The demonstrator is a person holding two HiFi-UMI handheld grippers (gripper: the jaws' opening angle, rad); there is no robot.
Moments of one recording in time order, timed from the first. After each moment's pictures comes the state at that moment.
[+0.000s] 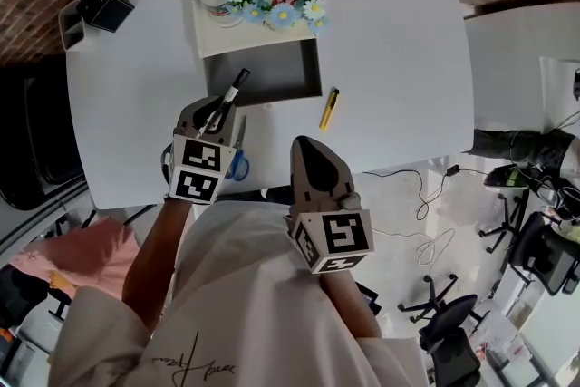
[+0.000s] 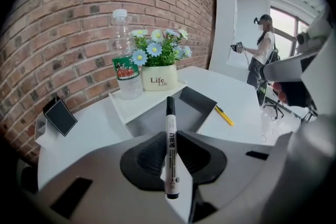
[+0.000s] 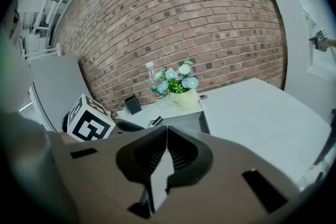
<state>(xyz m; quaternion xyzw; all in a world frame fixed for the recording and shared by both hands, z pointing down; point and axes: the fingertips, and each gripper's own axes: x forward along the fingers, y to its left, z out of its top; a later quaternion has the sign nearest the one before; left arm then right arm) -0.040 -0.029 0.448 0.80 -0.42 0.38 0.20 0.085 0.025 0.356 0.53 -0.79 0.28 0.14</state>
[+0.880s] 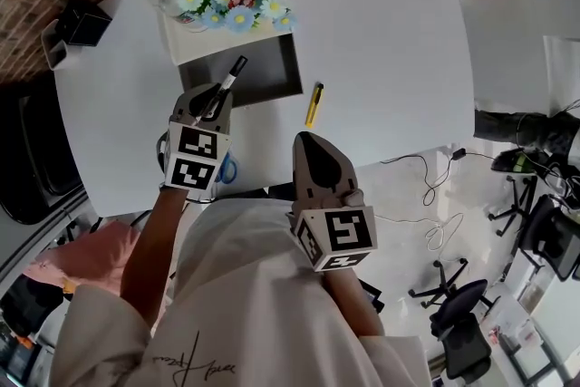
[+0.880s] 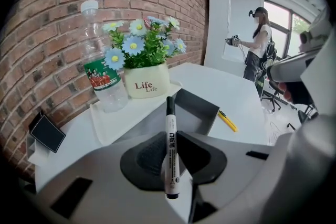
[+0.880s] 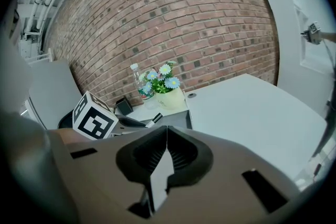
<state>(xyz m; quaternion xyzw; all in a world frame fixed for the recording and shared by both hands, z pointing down) 0.000 -0.059 0.461 0.81 -0.39 0.41 0.18 0.129 0.015 0.371 0.55 -0.77 0.31 0.13</state>
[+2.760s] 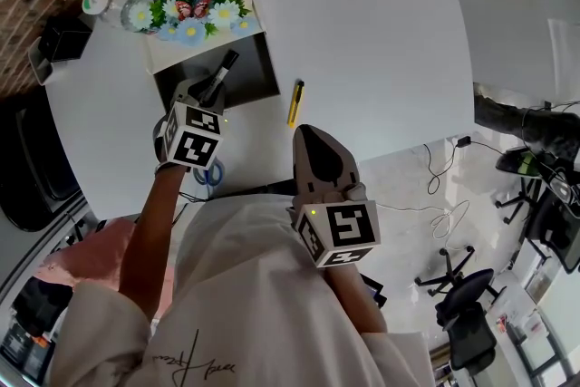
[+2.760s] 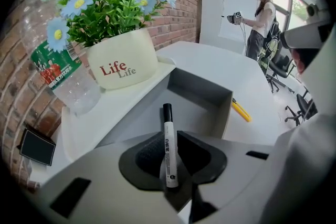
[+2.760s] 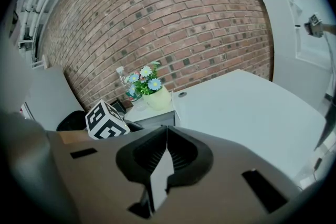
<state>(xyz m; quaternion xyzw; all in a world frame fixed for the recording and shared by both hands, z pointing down) 0.028 -0.080 0.516 0.78 -0.34 0.51 0.16 0.177 -0.001 0.386 0.55 -0.75 0.33 0.13</state>
